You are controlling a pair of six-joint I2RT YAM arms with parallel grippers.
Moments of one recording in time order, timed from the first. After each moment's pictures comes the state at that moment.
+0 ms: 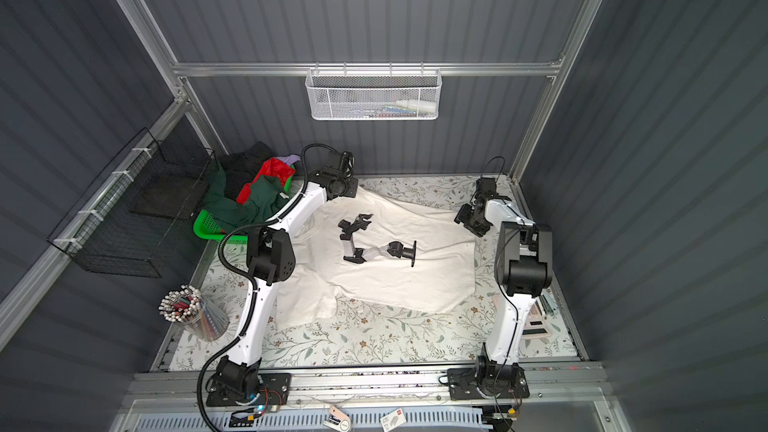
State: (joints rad) left arm -0.42 2.49 2.37 -0.66 -0.11 -0.08; right arm -0.08 2.04 1.47 -0.57 -0.16 0.46
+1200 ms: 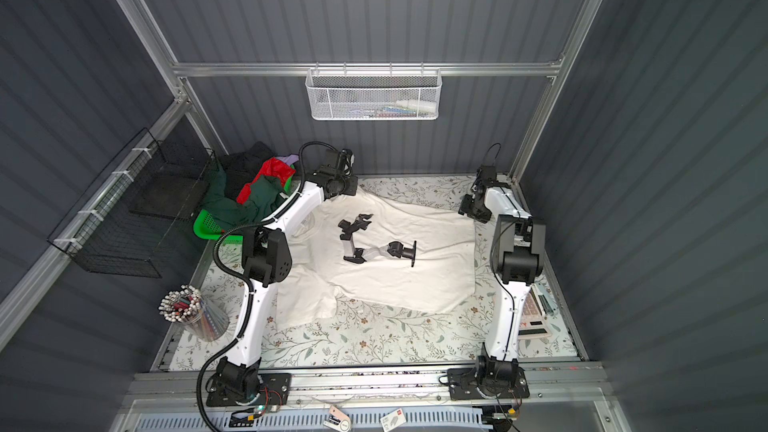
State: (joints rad) left arm -0.42 2.44 2.32 -0.63 -0.04 -0.09; right arm -0.09 2.20 1.76 -0.69 -0.09 0.26
